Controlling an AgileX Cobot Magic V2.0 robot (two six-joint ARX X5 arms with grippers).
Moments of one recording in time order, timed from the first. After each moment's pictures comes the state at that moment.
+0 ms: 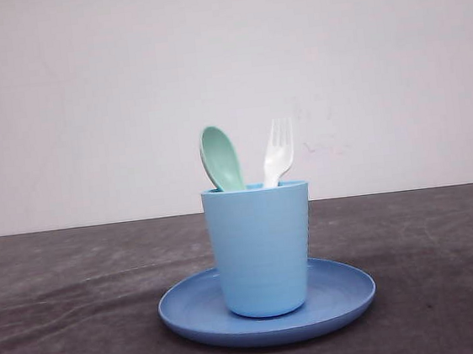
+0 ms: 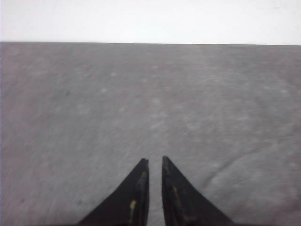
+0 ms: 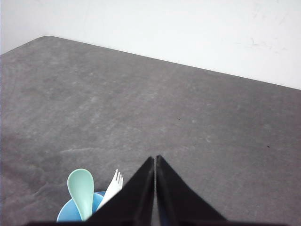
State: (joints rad) left arm -0.19 0.32 0.33 -0.26 -0.11 -0.07; right arm 1.02 0.71 0.94 -0.57 0.53 0.25
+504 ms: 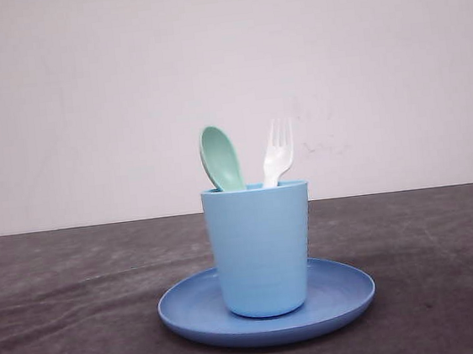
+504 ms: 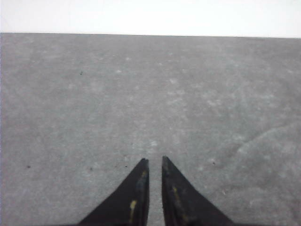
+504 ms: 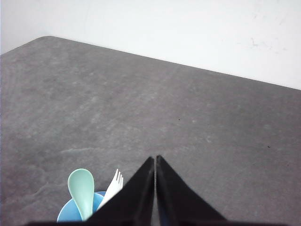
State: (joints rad) left arm -0.11 0.01 0.05 -0.24 -0.05 -0.01; right arm 1.02 0.71 0.94 -0.57 0.53 0.25
